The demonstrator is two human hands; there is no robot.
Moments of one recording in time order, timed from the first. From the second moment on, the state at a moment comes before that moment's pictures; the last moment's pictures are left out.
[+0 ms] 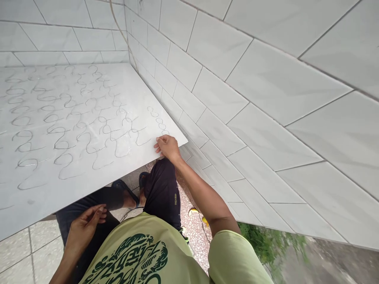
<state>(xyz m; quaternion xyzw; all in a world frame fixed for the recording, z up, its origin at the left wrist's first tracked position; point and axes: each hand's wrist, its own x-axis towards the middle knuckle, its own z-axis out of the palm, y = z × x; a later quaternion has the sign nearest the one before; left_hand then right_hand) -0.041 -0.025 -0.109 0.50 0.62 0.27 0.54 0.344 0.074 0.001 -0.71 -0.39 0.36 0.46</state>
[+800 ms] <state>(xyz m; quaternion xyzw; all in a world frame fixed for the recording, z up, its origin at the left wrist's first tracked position) -0.041 -0.044 -0.109 0.66 0.59 0.17 0.43 0.408 0.181 -0.003 -0.81 -0.57 0.10 0.10</state>
